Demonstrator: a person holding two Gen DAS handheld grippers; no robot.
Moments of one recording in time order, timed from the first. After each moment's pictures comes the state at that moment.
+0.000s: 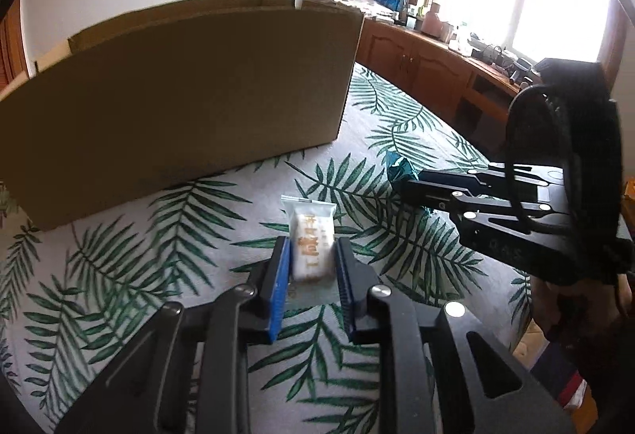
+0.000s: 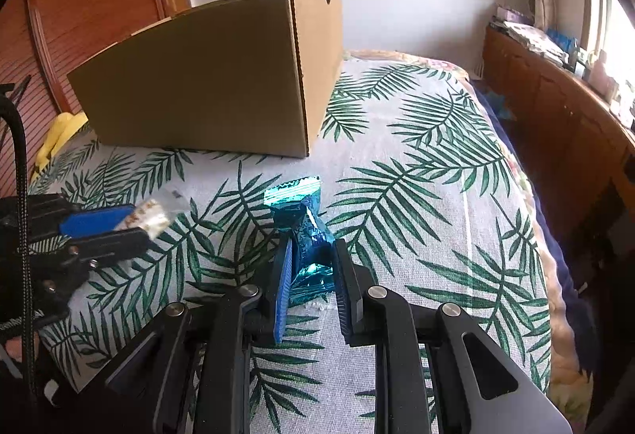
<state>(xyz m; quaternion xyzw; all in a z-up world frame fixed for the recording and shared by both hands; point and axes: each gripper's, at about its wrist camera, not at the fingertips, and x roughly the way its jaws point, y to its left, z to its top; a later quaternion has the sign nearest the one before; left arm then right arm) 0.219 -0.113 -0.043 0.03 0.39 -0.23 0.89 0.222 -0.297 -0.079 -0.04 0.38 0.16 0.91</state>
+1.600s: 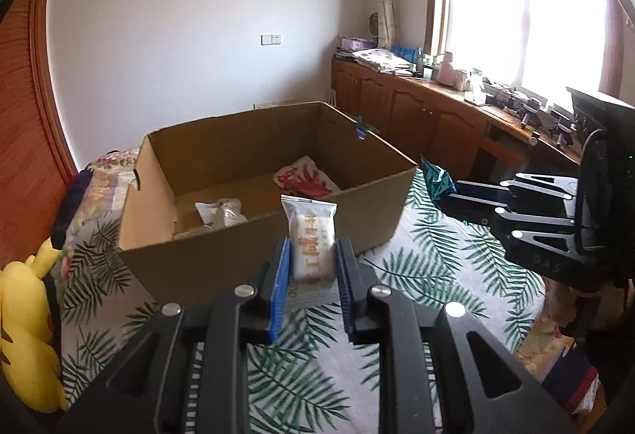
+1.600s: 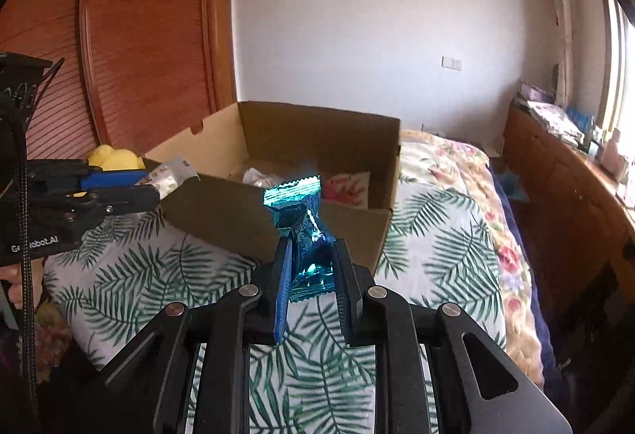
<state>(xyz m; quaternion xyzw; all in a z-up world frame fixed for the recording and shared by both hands) 0.226 -0.022 0.062 0.04 0.31 -0.19 0.93 0.207 -0.239 0.035 -0.08 0.27 0.21 0.94</state>
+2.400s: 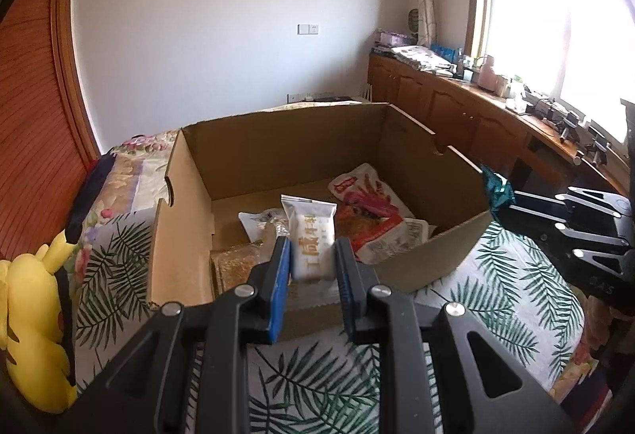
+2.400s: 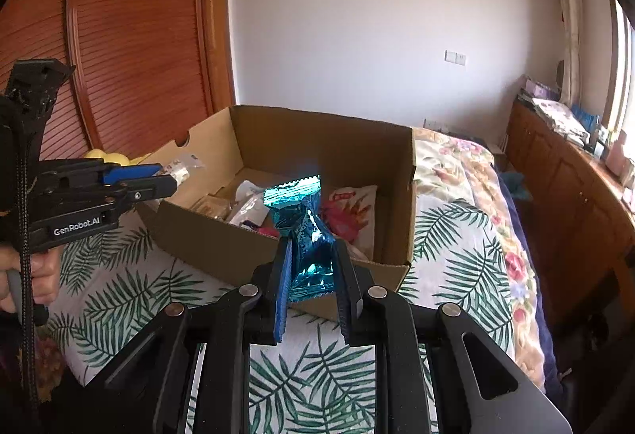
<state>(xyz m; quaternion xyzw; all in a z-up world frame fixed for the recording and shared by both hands) 0.299 0.006 0.050 0.02 0.33 -0.13 0.93 0.256 -0.220 0.039 -0.08 0.29 0.21 0.93</state>
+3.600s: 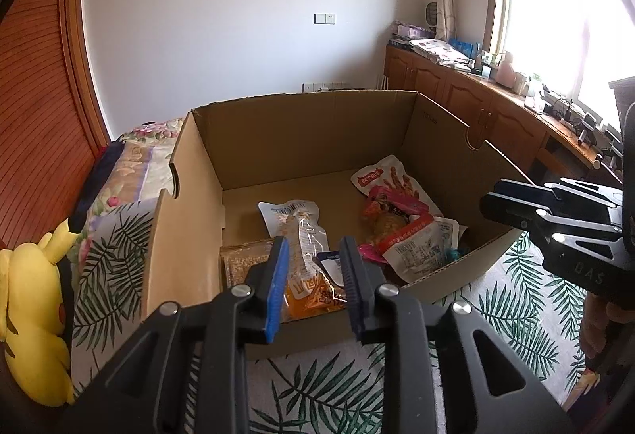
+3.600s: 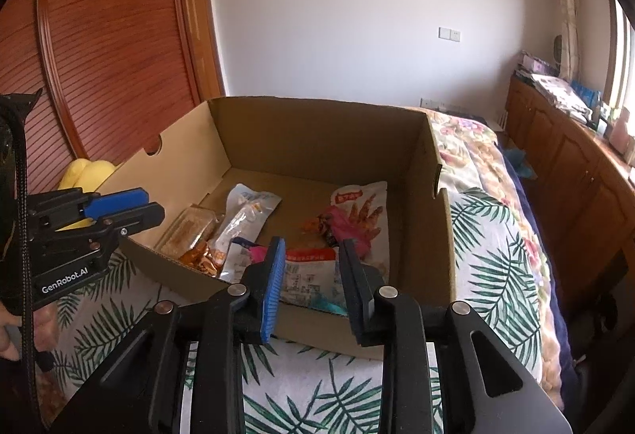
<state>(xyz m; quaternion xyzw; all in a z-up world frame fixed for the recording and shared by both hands) 0.326 0.011 0.030 0.02 0.34 -0.11 0.93 0.306 -0.199 0.025 -0.05 0.32 0.19 0.93</state>
